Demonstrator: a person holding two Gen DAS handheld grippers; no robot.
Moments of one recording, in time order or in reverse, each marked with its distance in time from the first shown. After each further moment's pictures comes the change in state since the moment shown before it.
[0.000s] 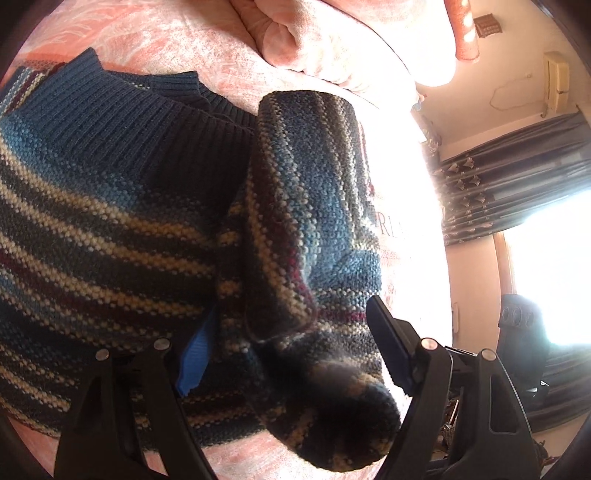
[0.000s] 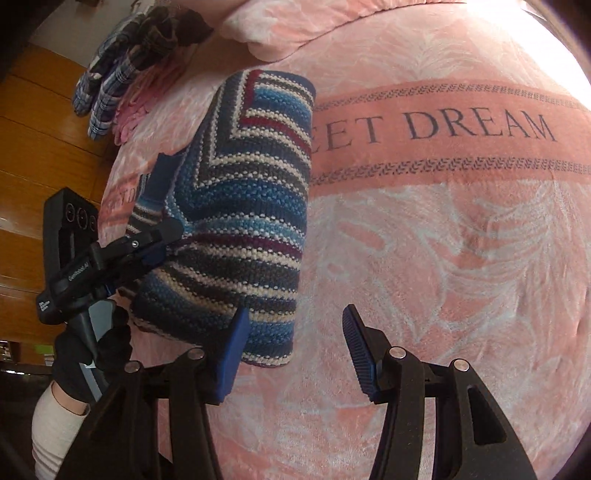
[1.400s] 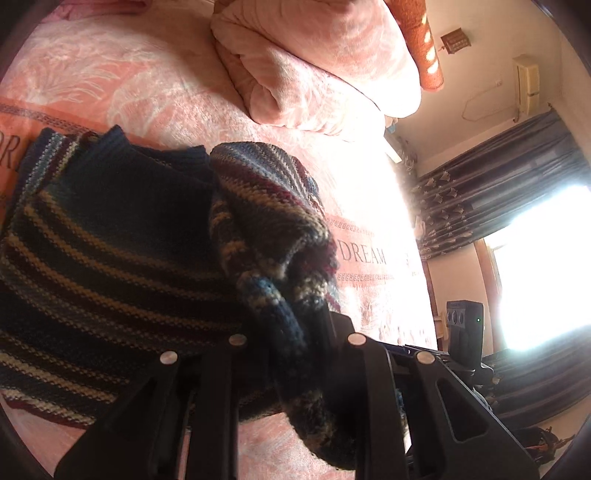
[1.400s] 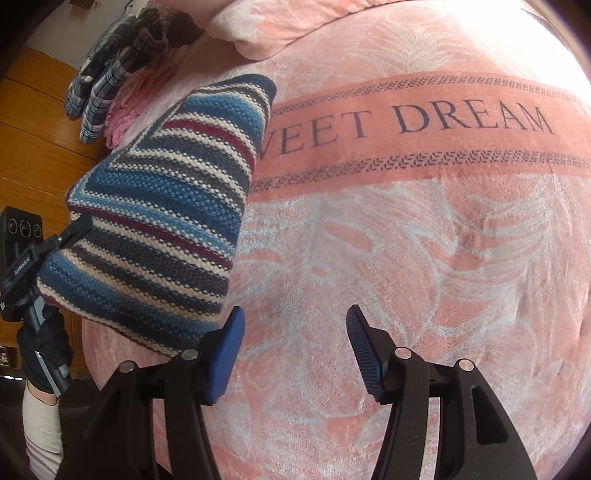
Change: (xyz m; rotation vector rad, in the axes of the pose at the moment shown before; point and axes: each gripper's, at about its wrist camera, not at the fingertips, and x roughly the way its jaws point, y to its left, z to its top) left arm -0.062 0.005 0.006 0.005 -0.146 -0.069; right arm 0.007 -0.016 0.012 0.020 -0.002 0.000
